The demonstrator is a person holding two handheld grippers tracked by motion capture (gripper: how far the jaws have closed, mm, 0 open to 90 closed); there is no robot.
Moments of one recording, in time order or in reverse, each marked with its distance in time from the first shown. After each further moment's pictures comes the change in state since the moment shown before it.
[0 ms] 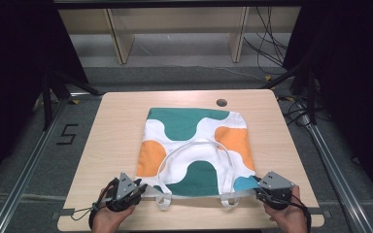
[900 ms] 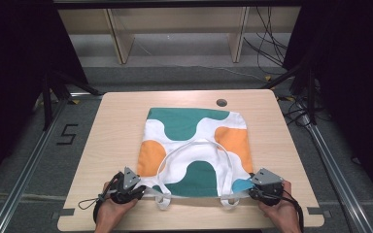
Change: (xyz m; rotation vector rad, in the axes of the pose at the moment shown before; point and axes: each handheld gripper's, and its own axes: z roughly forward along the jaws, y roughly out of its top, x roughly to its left) left arm 0.010 0.004 0.028 0.077 0.049 0.009; right arm 0.002 0.003 0.026 0.065 -0.001 -0.033
